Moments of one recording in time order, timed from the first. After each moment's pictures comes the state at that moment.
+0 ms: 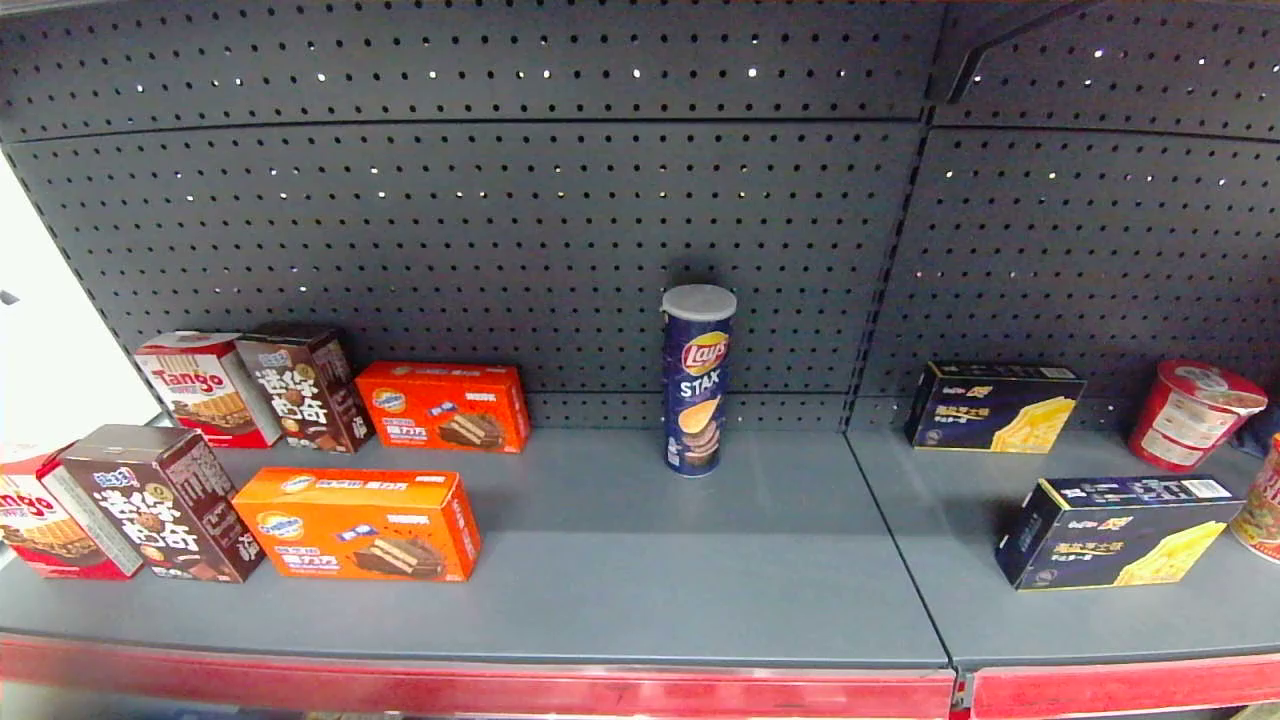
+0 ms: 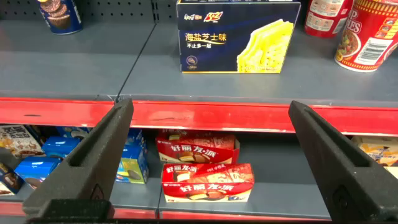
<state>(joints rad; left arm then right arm) 0.00 0.00 0.00 0.00 0.02 -0.02 0.00 0.00 0.00 0.00 0.03 0.00</state>
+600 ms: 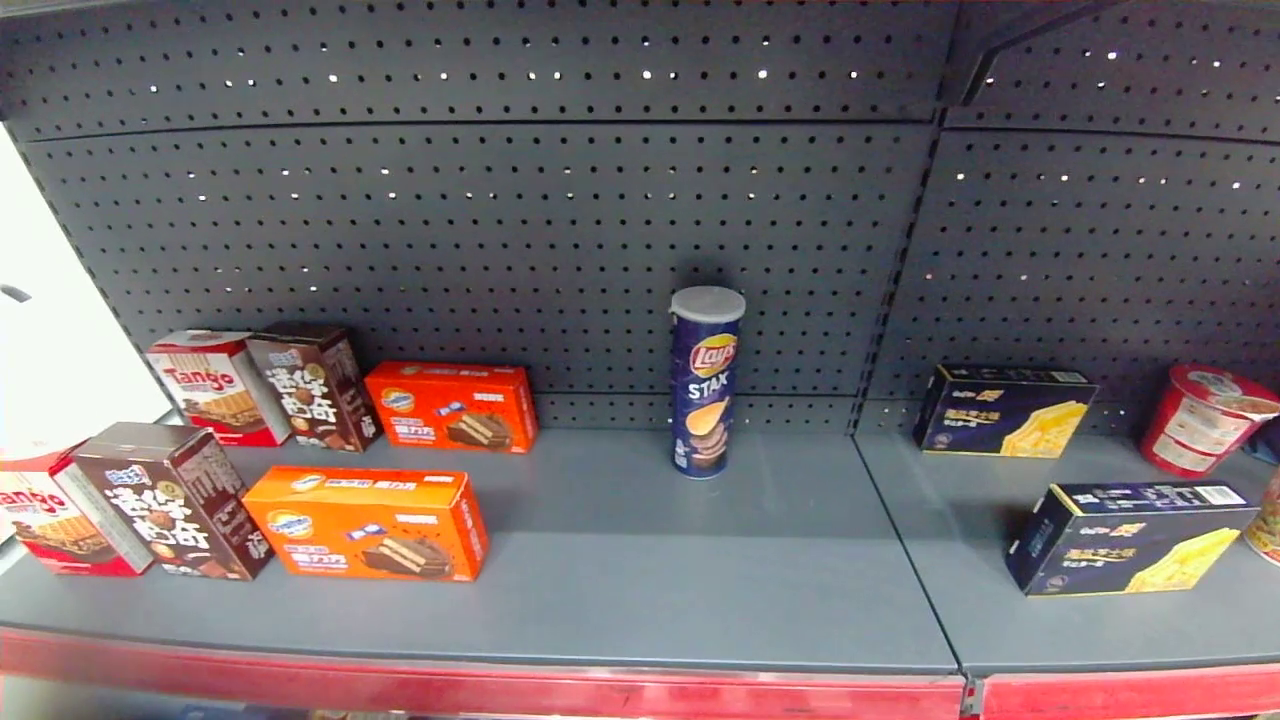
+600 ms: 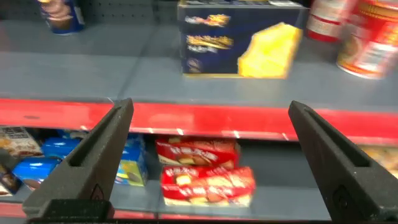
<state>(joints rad) 0.00 0.00 0.00 0.00 0.02 -0.02 0.00 0.00 0.00 -0.01 0.03 -0.01</state>
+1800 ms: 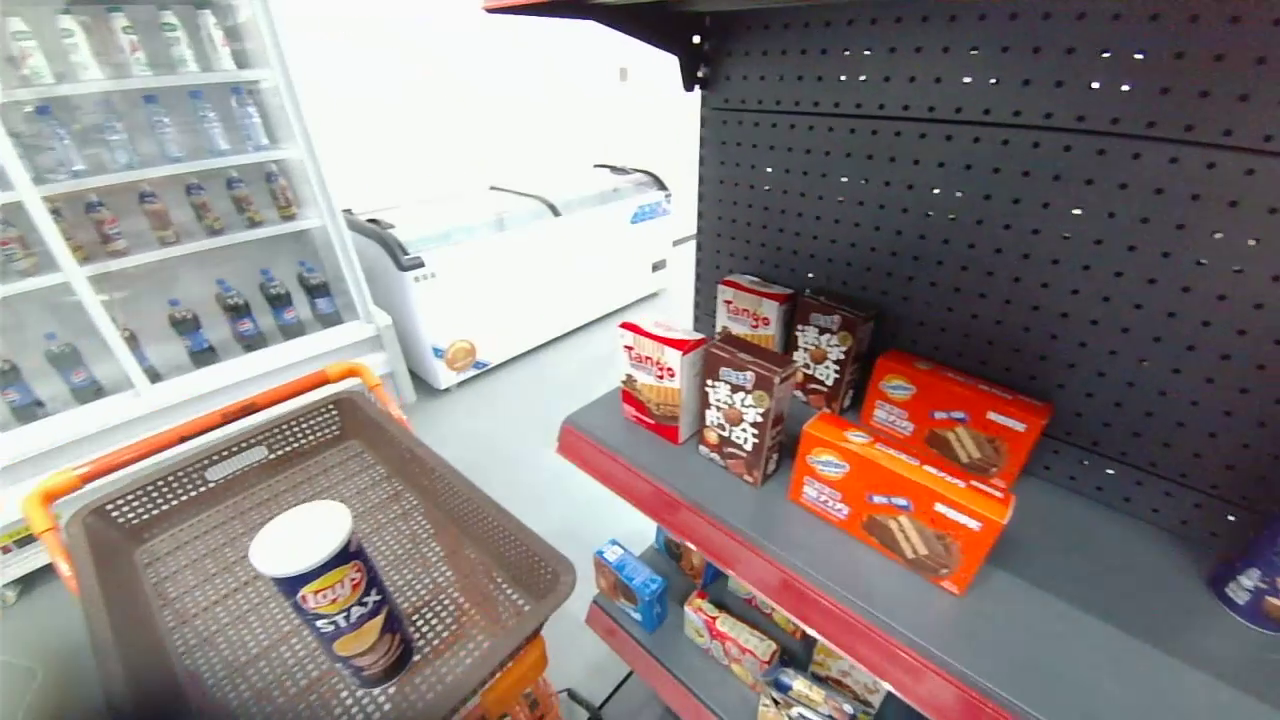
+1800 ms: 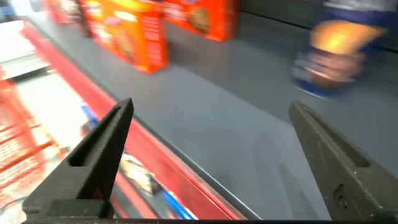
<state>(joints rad) 0.00 0.00 0.00 0.00 0.03 -0.02 0.00 0.00 0.00 -0.01 0.03 -0.01</state>
